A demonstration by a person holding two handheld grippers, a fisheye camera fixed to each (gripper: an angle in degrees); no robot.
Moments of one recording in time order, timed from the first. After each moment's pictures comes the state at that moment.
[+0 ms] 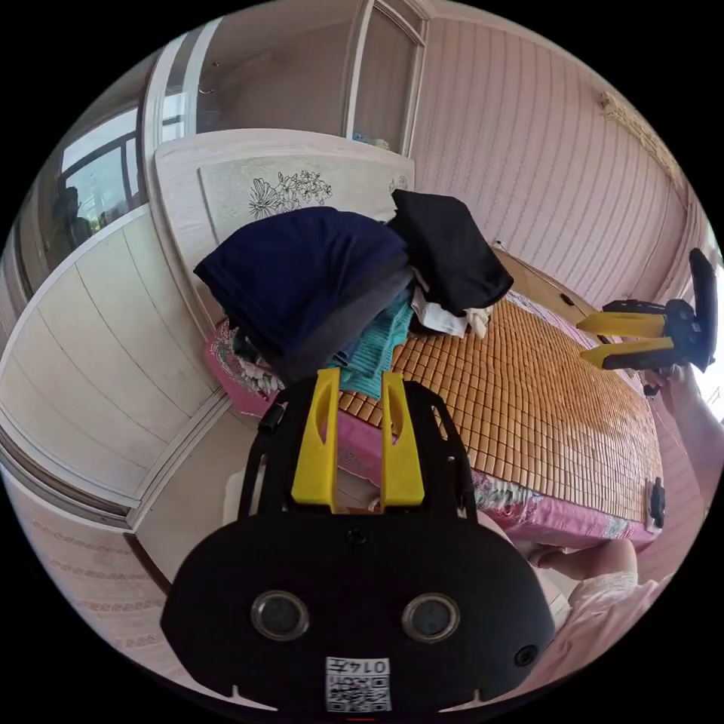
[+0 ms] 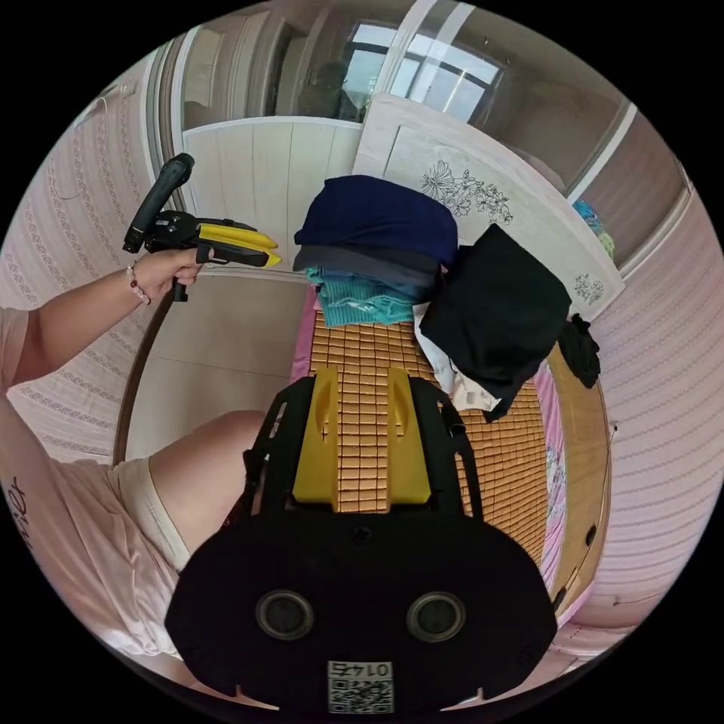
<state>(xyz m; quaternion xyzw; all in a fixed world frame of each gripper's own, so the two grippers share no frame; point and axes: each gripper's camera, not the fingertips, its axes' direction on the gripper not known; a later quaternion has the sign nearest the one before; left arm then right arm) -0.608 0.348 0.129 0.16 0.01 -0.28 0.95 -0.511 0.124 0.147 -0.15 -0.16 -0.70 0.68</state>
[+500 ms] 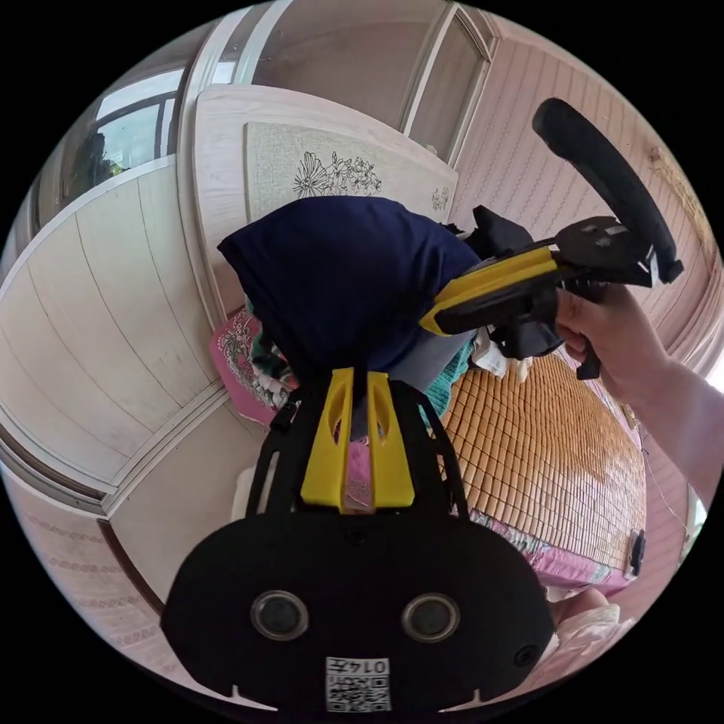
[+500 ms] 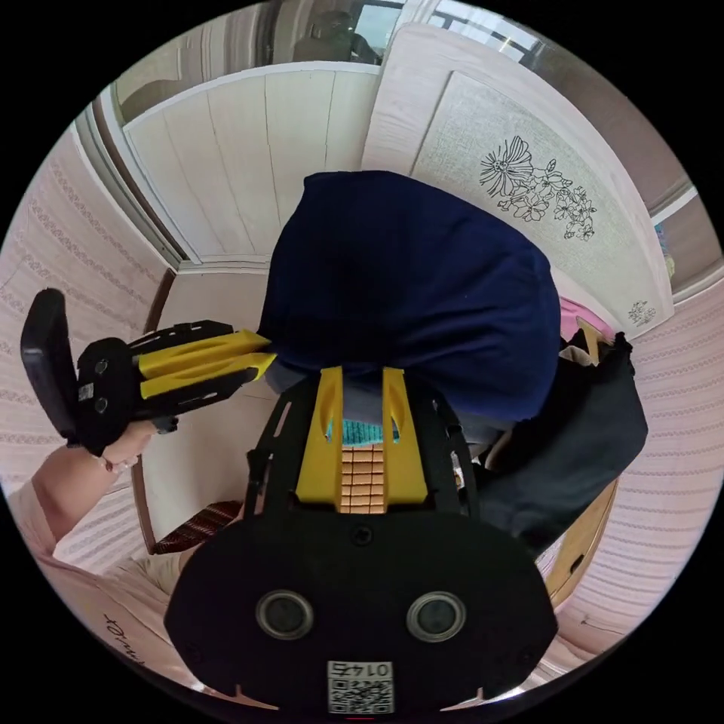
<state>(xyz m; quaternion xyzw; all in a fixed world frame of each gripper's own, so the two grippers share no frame) -0.741 0.370 0.116 0.18 0.04 -0.33 0.93 -0.772 0.169 0.273 -0.24 -0.09 -0.71 0.66</state>
